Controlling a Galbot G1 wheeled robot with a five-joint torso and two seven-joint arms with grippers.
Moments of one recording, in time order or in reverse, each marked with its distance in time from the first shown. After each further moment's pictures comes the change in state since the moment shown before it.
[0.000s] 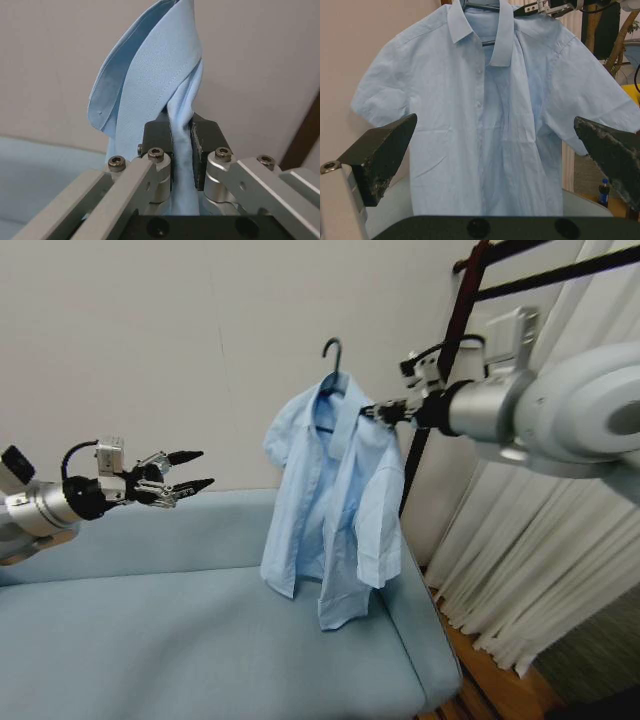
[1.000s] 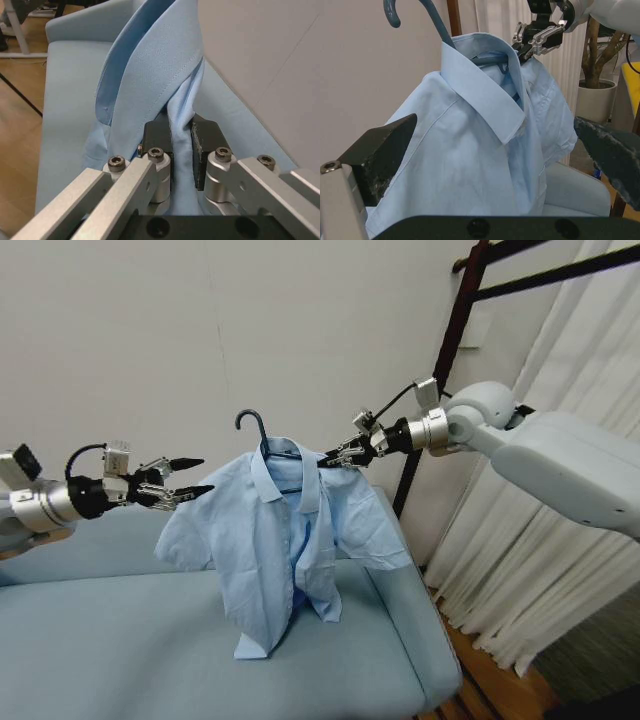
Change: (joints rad) left arm -0.007 0.128 0.066 0.056 -0.022 -0.005 0.028; right arm -0.143 0.197 -0.214 -0.435 -0.798 0.151 -1.599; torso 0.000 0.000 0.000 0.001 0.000
